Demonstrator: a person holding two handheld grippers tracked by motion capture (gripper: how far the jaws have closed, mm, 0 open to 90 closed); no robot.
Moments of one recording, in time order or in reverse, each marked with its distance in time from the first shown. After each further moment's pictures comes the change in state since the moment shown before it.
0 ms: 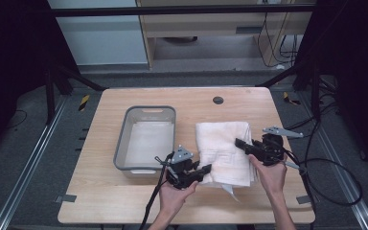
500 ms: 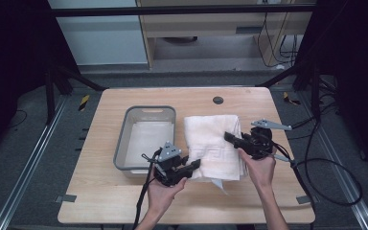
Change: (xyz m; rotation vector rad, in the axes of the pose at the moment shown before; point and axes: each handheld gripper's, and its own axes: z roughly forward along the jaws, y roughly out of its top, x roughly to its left) left arm 0.013 0.011 -0.032 -0.033 0.060 0.030; right arm 0.029 0.020 0.016 -0.022 0.023 -0.036
